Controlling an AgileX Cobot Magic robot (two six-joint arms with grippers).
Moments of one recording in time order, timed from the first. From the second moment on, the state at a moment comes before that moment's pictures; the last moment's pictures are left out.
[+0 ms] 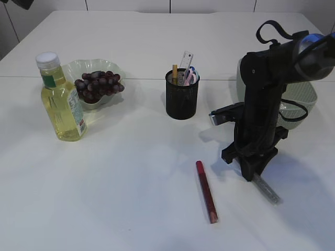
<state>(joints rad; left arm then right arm) -0.55 1.52 -1.69 0.33 1.22 -0.23 0.29 2.15 -1.46 0.01 1.11 -0.19</state>
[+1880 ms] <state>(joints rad) -0.55 1.52 -1.69 0.33 1.24 -0.23 0.29 1.89 -1.27 0.06 0.83 -0.20</state>
